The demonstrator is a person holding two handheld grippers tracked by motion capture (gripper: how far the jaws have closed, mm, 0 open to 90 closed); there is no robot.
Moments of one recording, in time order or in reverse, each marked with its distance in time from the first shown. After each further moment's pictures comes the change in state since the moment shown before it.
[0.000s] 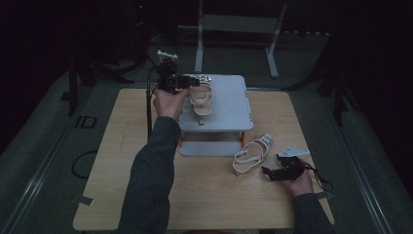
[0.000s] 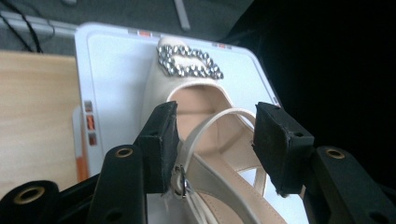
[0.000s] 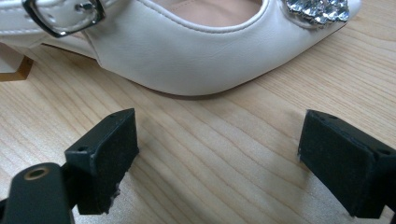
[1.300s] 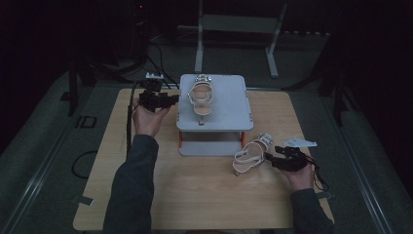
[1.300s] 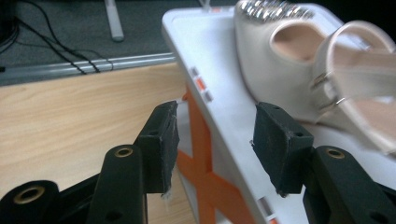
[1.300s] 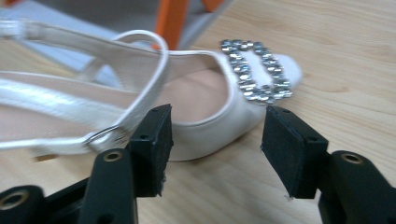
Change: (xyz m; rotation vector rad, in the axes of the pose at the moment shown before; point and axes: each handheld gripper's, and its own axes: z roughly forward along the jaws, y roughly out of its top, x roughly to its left) left arm 0.056 -0.047 -0.008 -0.019 0.185 0.265; right arm 0.003 0.036 -0.022 -0.078 -0.086 0.101
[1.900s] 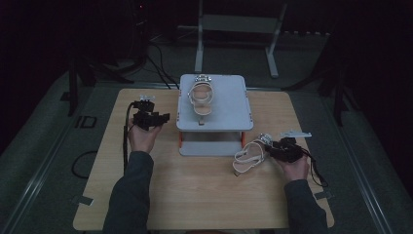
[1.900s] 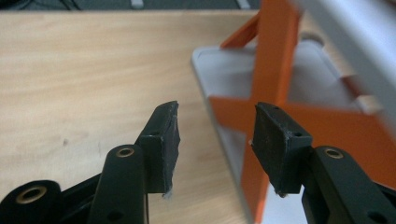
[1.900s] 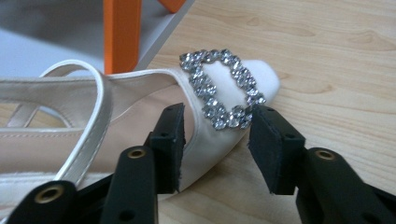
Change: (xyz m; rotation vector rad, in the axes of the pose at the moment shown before) left arm 0.033 -0.065 0.024 0.064 0.036 -0.081; right arm -0.011 0.015 0.024 0.043 -0.045 0.107
